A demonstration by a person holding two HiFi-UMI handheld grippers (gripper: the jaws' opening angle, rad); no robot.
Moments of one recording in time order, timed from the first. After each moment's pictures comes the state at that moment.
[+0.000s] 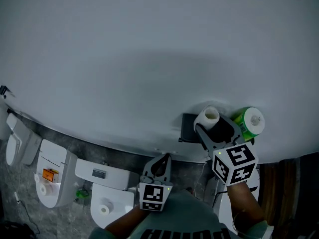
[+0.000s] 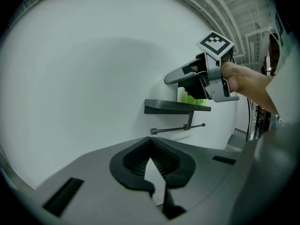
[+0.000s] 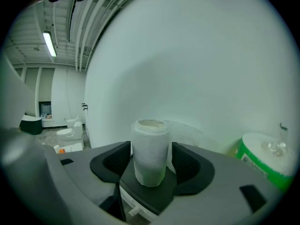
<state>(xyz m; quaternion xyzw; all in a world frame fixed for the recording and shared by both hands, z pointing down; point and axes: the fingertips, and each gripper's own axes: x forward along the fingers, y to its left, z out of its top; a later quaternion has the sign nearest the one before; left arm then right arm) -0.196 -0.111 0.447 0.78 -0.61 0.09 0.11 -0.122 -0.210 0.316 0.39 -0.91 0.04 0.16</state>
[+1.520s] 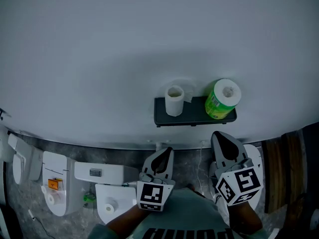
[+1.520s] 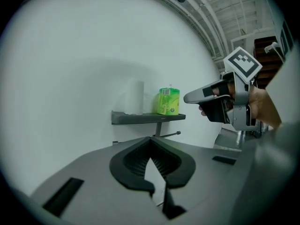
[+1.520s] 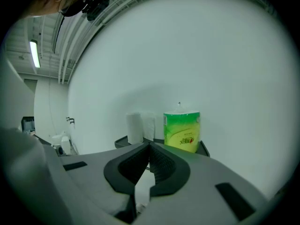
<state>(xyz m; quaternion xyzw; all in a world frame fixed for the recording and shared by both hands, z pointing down) -0.112 -0.089 0.414 0.83 -0.55 0.08 0.08 0.002 -0.124 0.328 0.49 -0.87 0.08 0.08</state>
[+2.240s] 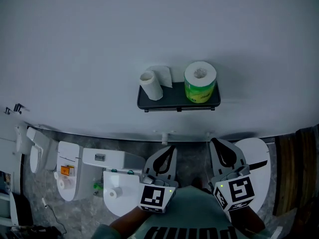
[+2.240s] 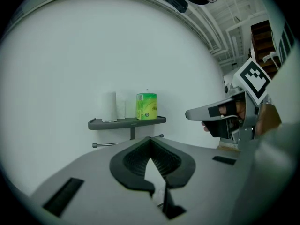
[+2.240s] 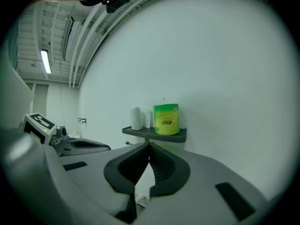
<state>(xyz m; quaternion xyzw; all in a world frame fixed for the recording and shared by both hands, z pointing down) -0.020 -0.043 0.391 0.81 -0.58 0.08 0.04 0.086 -0.067 0.355 0.44 -0.89 0.07 0.07</state>
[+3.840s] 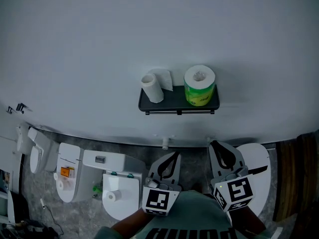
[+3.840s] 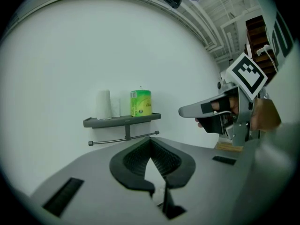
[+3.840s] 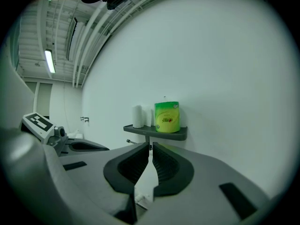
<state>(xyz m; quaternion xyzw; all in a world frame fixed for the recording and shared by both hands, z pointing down) -0.004 -0.031 0.405 0.81 -0.58 0.11 0.03 0.089 -0.063 0.367 0.42 -0.90 0.06 0.07</state>
